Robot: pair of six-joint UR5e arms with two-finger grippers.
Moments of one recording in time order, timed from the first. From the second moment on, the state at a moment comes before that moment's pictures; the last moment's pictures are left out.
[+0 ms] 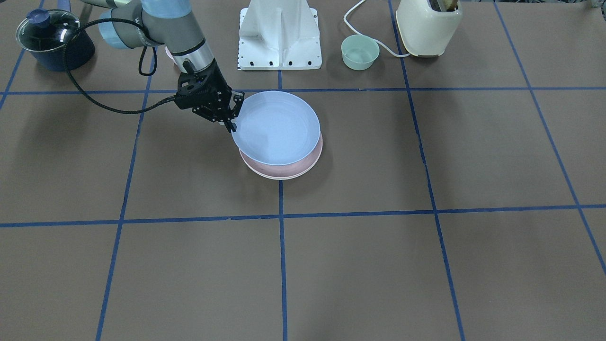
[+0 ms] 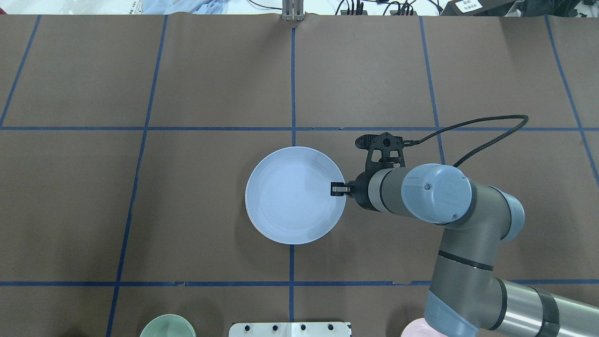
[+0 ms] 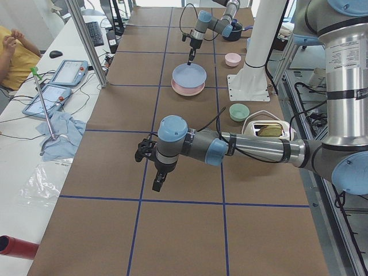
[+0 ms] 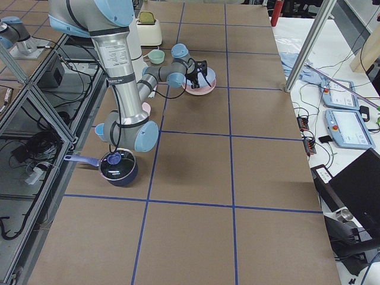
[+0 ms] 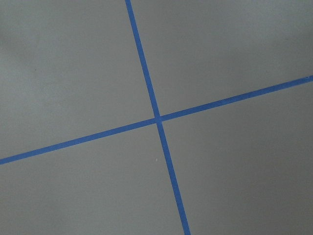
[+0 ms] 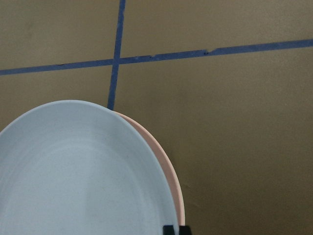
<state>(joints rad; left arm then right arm) -1.53 -1.42 -1.82 -1.78 -2.27 0.02 0.41 -1.21 1.91 -1.20 1.61 1.32</state>
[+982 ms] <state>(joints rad) -1.53 -1.37 -1.81 -1.78 -2.32 0.01 0.68 -1.15 1.93 -1.45 1.86 1.06</state>
